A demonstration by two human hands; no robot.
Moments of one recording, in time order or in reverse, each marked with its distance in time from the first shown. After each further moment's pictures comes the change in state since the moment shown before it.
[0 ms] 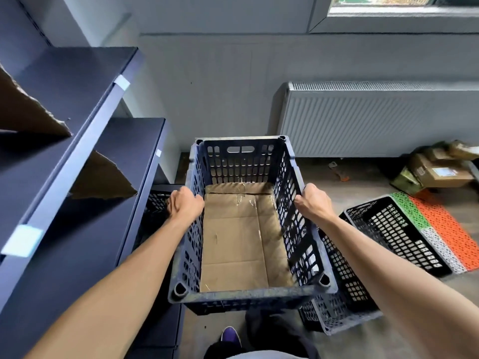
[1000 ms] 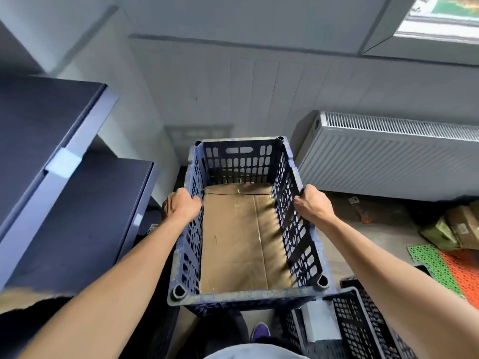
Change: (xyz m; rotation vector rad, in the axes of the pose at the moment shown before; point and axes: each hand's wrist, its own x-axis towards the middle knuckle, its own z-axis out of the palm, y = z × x) left_hand 0.335 0.132 0.010 -0.021 -0.095 -0.098; right_hand 0.355 -0.146 -0.020 -0.035 -0.138 -0.043
